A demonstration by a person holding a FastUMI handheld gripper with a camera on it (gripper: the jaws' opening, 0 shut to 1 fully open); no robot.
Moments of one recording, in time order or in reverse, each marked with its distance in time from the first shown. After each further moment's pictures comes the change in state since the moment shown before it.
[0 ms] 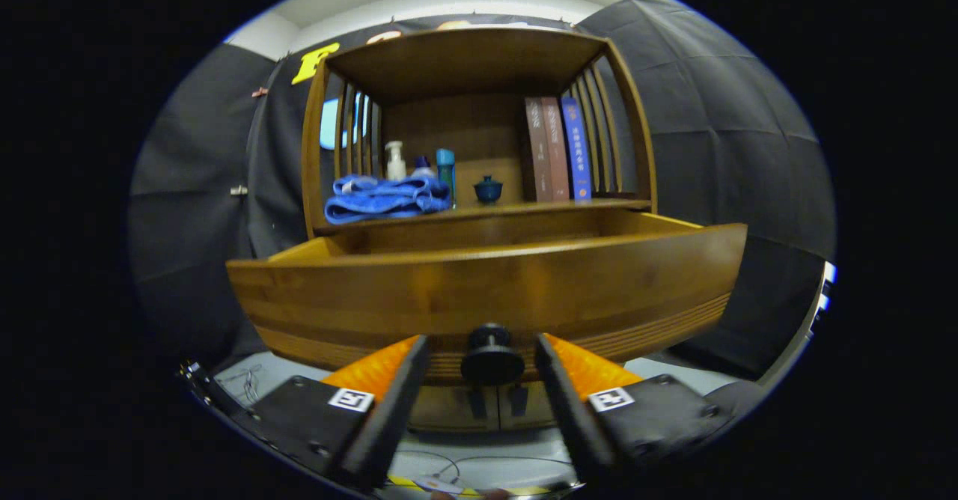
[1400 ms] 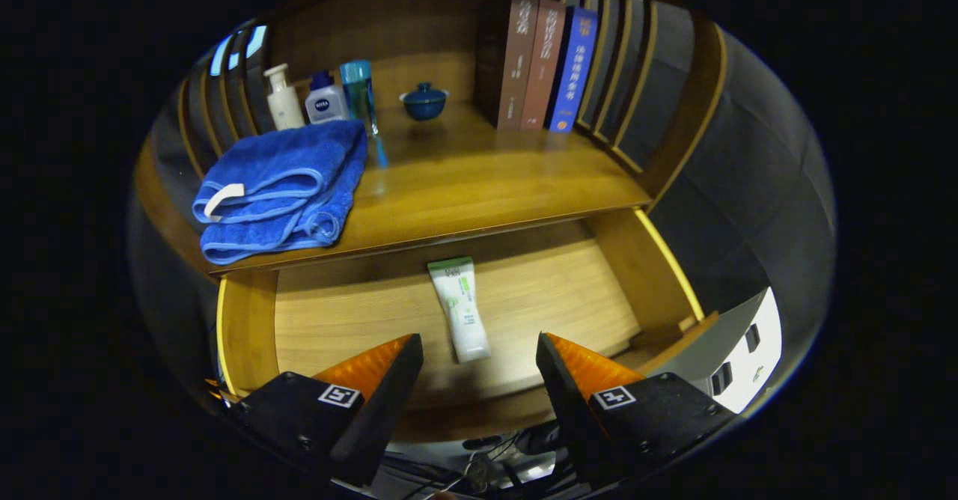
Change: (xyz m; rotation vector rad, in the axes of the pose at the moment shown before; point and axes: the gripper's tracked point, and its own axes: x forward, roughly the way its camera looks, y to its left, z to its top) arm 0.109 -0.016 0.059 -0.049 0.787 -0.291
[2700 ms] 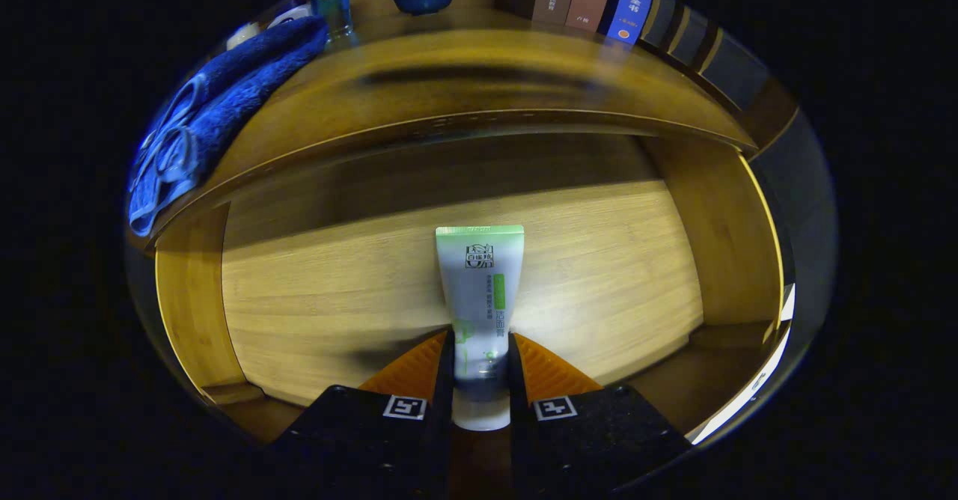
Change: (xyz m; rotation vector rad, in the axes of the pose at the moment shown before) arm 0.076 0.005 -0.055 -0.046 0.254 0.030
